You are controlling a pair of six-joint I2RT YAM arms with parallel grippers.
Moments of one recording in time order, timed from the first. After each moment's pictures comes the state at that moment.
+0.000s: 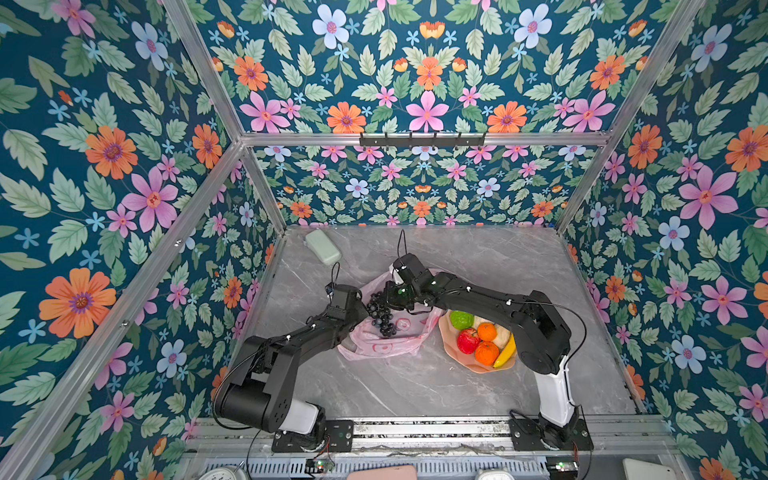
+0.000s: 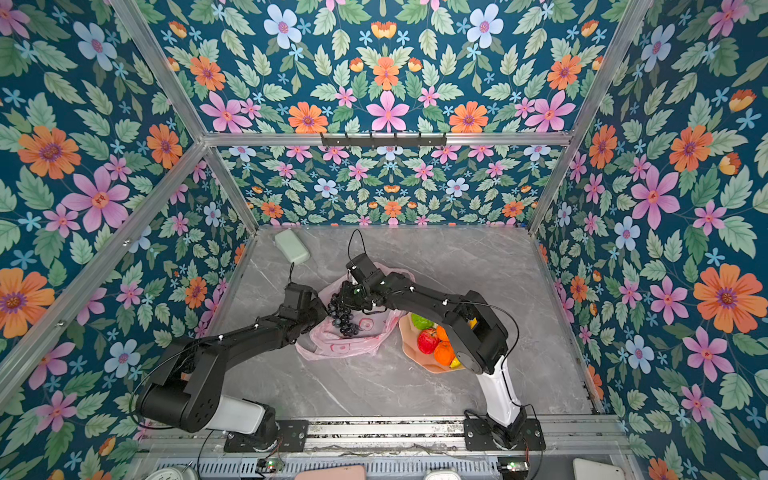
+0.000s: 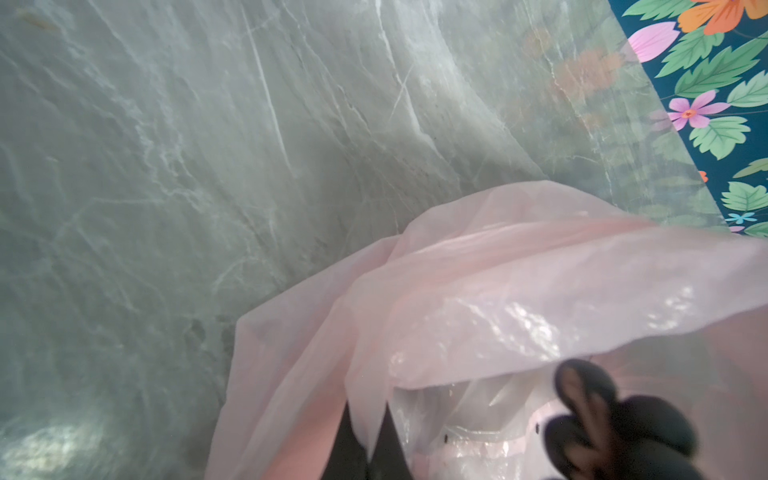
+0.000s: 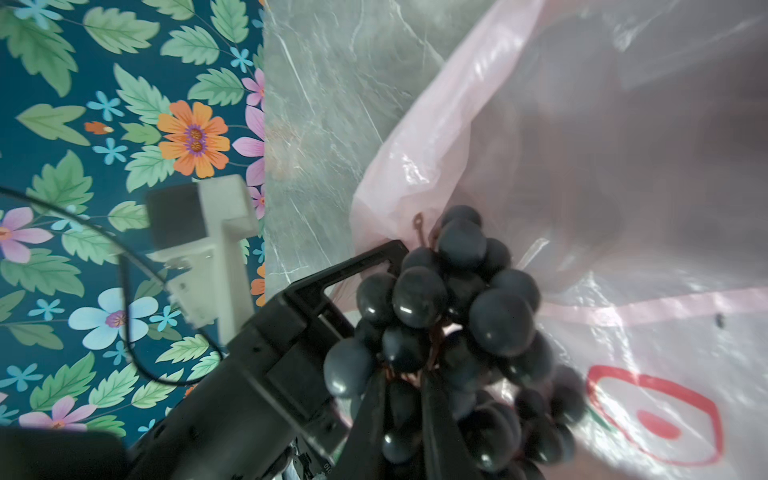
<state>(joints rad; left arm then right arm) -0.33 1.45 0.60 0.04 -0.06 -0.85 0.82 2.02 1.58 -0.33 -0.30 0.90</state>
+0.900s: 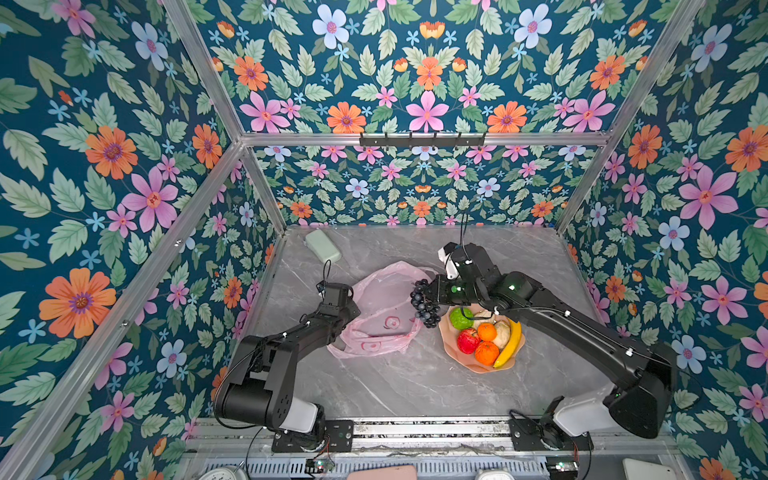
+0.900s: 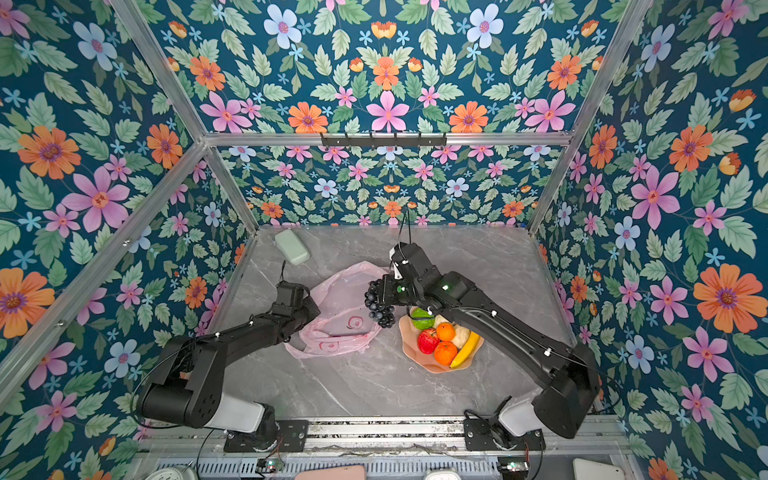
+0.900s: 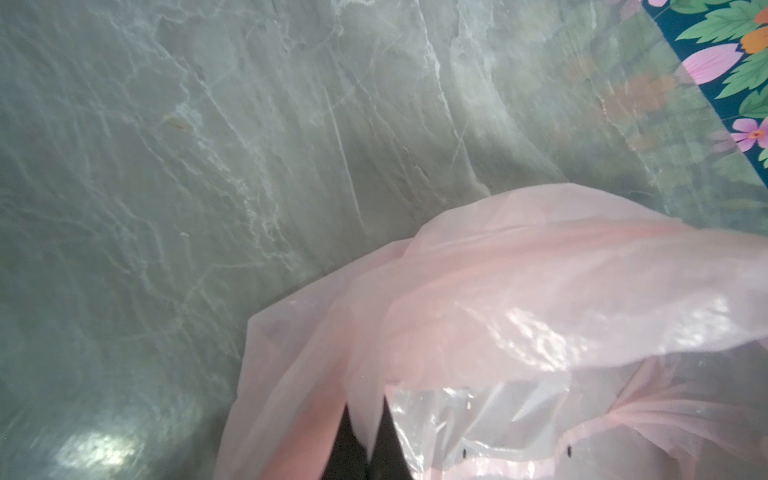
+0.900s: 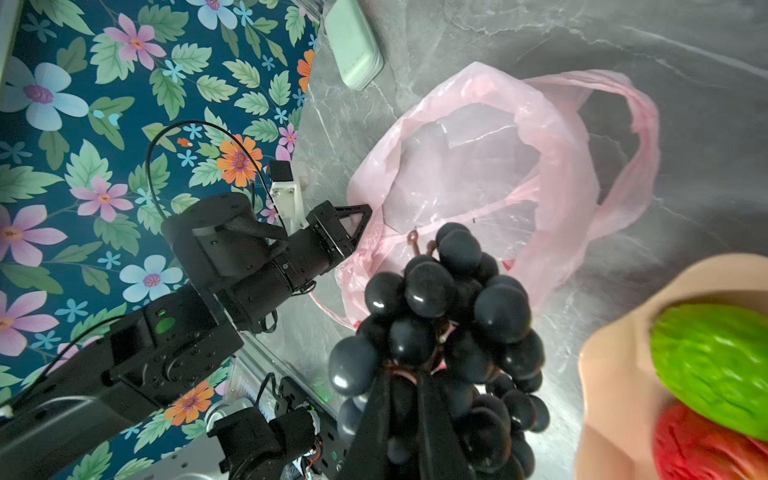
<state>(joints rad) -0.24 1.47 0.61 0.01 -0.10 -0.76 0.77 1.41 1.34 -0.63 -0.14 0.76</state>
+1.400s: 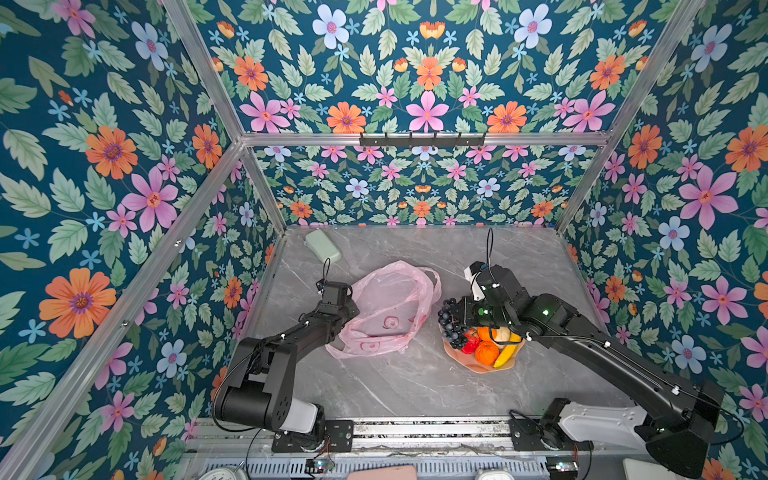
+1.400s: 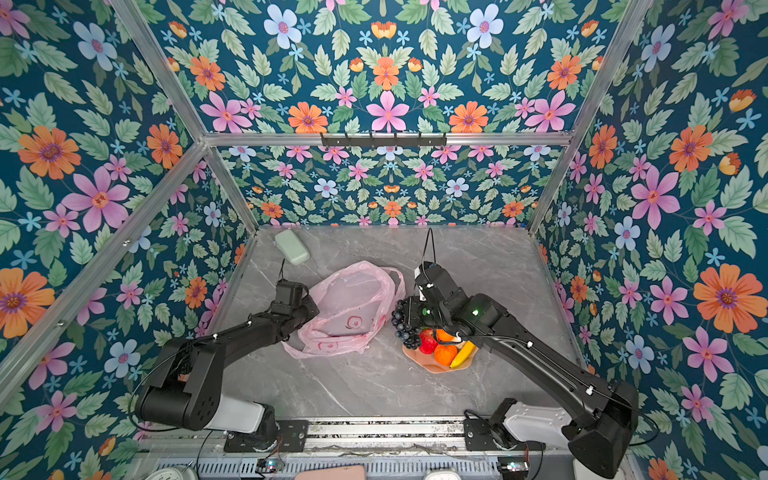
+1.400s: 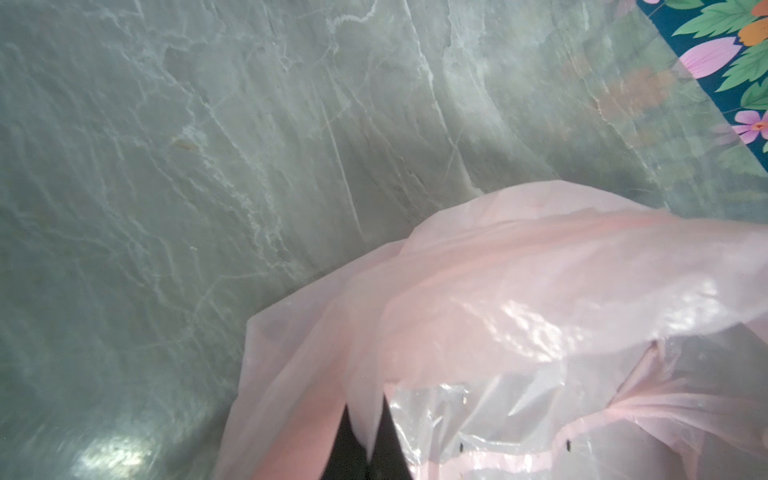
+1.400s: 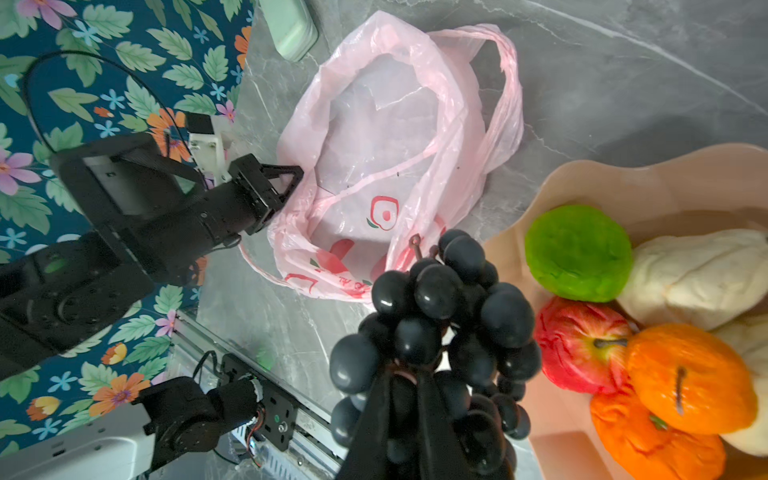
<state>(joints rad) -0.24 1.45 0.62 -0.02 -0.10 -0.71 0.77 1.18 1.14 -0.75 -0.06 0.71</state>
